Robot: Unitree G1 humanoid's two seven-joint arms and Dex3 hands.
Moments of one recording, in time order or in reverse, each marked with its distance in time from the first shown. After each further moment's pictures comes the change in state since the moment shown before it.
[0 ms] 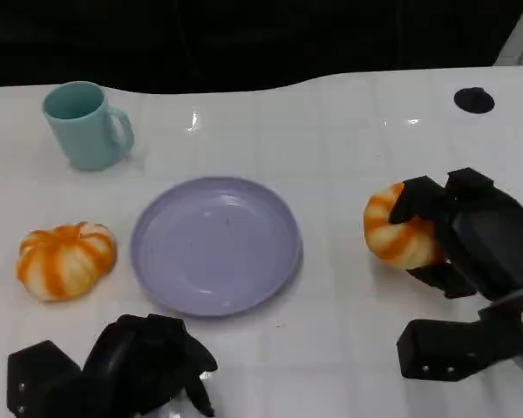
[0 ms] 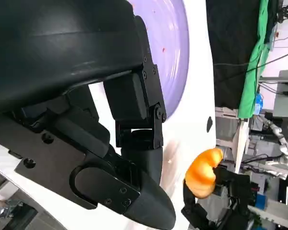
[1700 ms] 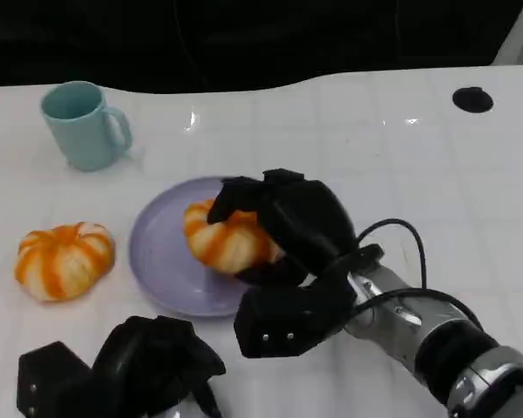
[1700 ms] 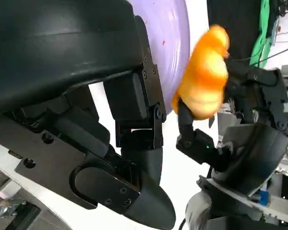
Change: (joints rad) left arm 0.005 -0.004 -0.025 -0.007 0.019 -0.006 0.017; right arm -0.300 0.468 0.084 0.357 0.098 -0.055 0.229
